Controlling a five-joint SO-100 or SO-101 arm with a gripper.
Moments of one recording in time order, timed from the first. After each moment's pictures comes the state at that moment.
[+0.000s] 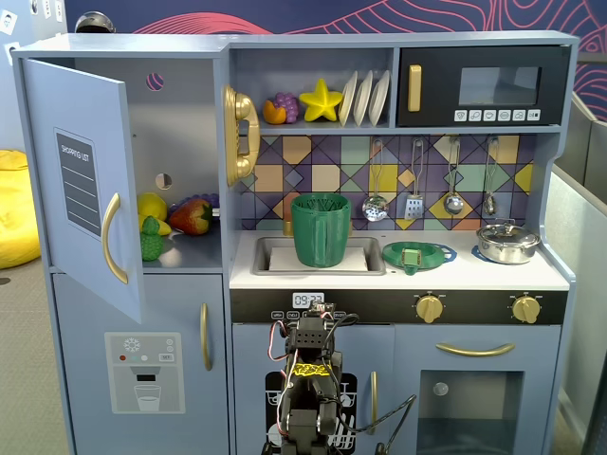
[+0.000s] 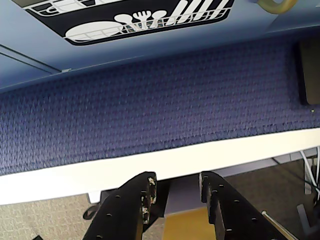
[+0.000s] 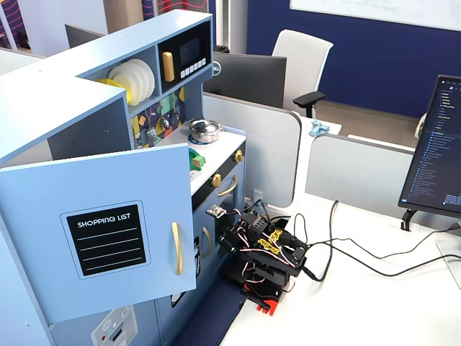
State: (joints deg) arm 3.3 182.5 168.2 80.5 -88.2
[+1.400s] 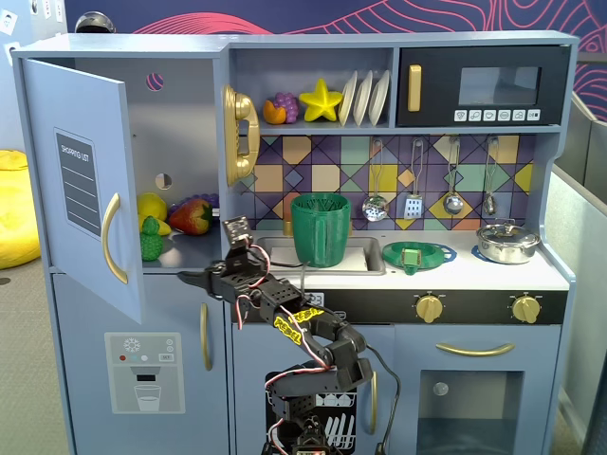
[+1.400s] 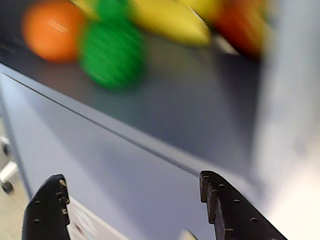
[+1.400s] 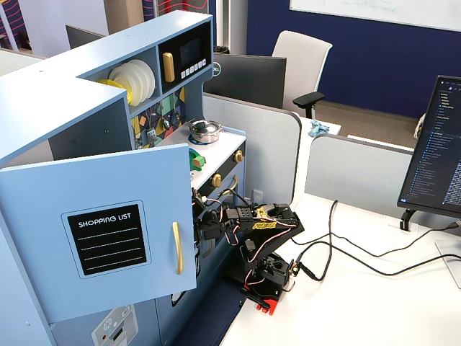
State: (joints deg) arm -41.0 148.4 141.3 5.4 -94.6
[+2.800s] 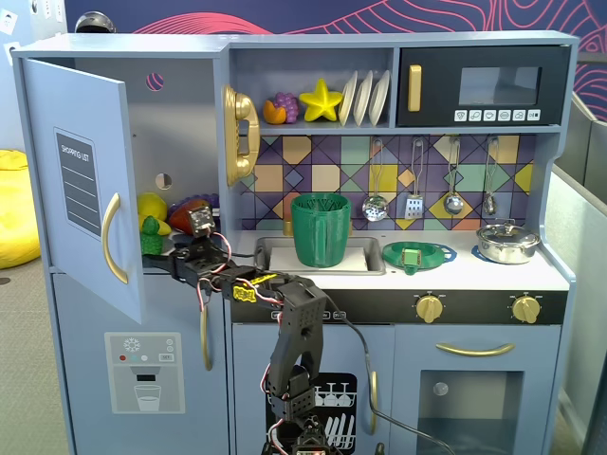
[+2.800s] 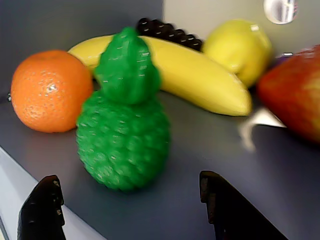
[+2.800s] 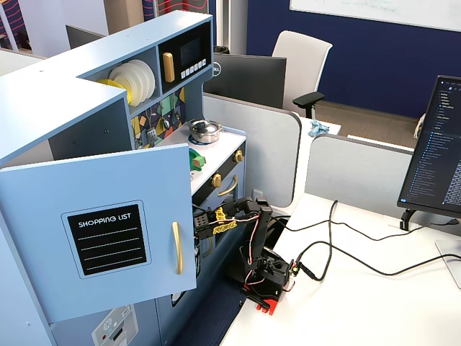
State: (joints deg) arm -42.5 99.8 110.9 -18.3 -95.2
